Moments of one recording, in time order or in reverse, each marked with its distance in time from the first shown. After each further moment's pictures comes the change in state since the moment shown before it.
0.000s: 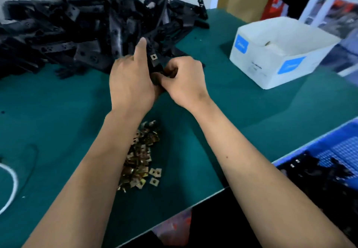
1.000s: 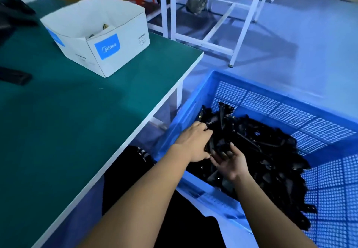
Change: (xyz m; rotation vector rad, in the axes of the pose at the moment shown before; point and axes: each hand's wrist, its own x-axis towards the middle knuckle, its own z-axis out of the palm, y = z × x) left_hand -0.208 0.351 0.189 -0.231 -1.008 1.069; right_hand -0.372 0.337 -0.231 1.452 0.998 1.195
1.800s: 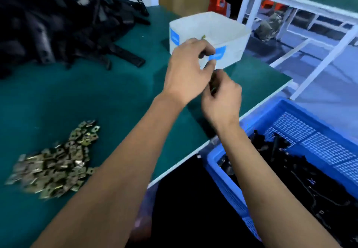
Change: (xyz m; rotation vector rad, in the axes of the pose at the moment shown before) left_hand -0.160 -0.115 -0.180 -0.325 1.178 -0.290; right_hand -0.163 0.122 0.300 -1.315 -0.413 -1.489
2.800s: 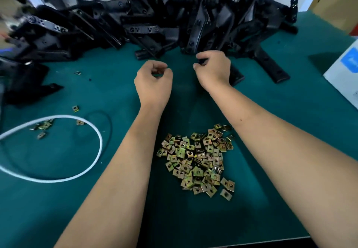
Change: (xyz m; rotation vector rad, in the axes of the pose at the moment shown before) left_hand -0.123 -0.186 -0.276 0.046 0.738 -0.767; right_hand -0.003 -0.212 0.290 0.190 -0.595 -0.004
